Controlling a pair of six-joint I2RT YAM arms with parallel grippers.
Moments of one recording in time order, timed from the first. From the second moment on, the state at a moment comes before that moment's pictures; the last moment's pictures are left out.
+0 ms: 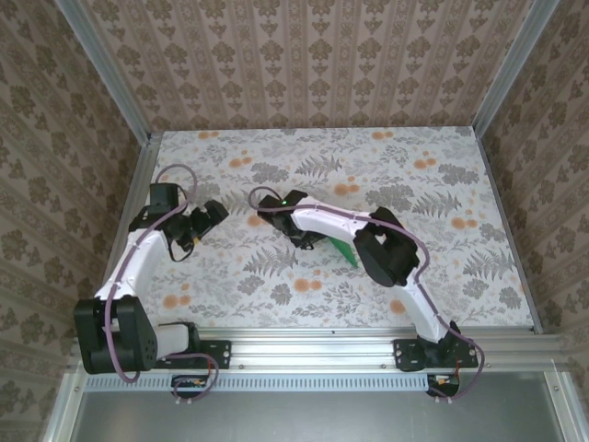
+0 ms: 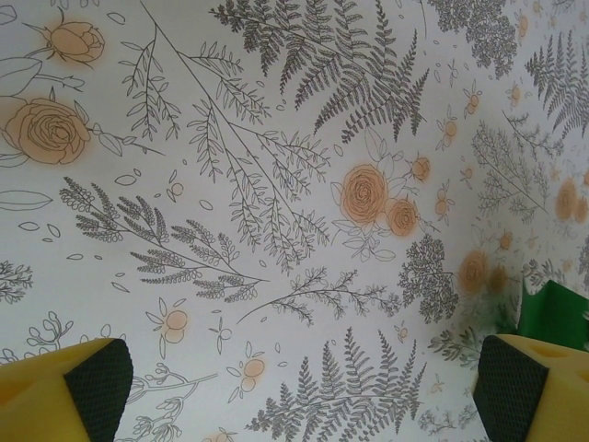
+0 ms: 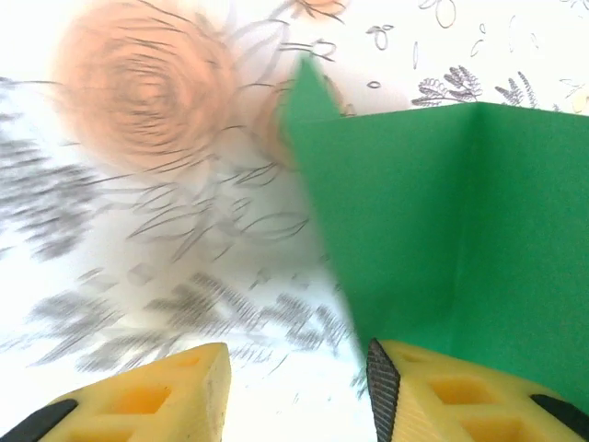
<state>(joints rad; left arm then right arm) -0.01 1.24 0.84 -0.61 0.36 -0.58 0.85 2.23 1.82 -1.16 0.46 0.55</state>
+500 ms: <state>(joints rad) -0.06 1.23 0.80 -0.58 0.39 -0.58 0.67 1.75 1.42 -0.78 -0.02 0.42</state>
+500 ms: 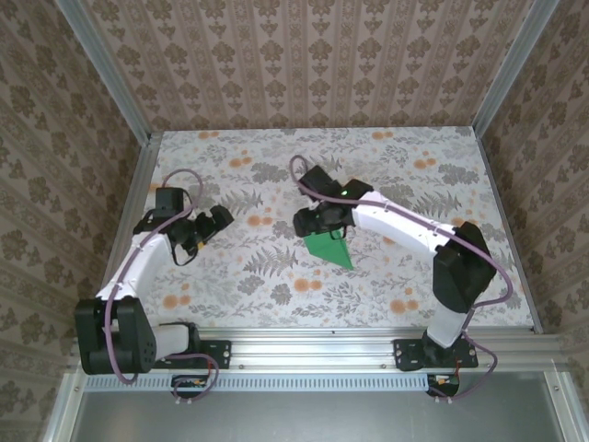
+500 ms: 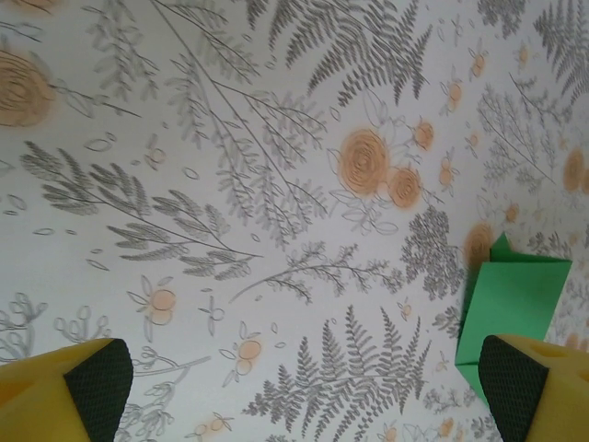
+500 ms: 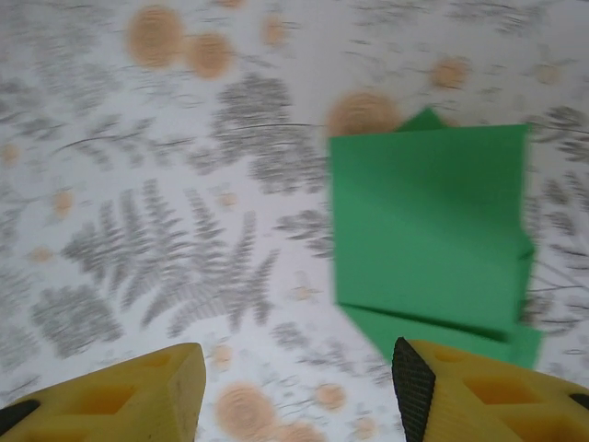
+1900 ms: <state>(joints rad) -0.53 1.27 0.61 0.08 0.50 -0.79 0.33 1.89 1.07 0.58 -0.90 1.20</state>
